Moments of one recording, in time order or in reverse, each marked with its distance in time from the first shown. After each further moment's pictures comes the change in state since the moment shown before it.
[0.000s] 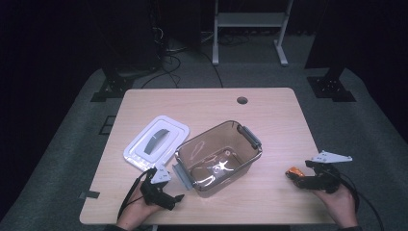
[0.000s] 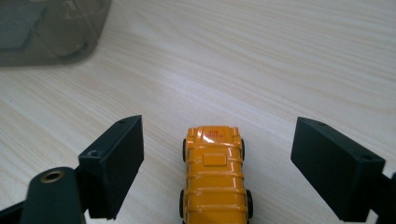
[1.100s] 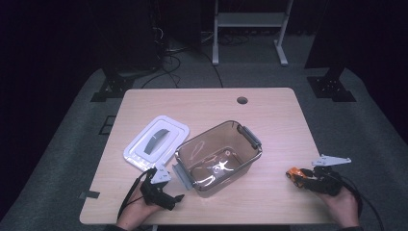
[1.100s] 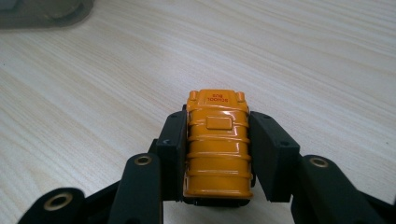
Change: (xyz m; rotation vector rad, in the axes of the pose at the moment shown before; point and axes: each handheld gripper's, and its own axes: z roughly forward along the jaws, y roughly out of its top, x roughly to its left) left arm 0.000 0.000 0.000 0.000 -0.001 0.001; right arm -0.004 -0.011 0.002 0.083 0.026 -0.008
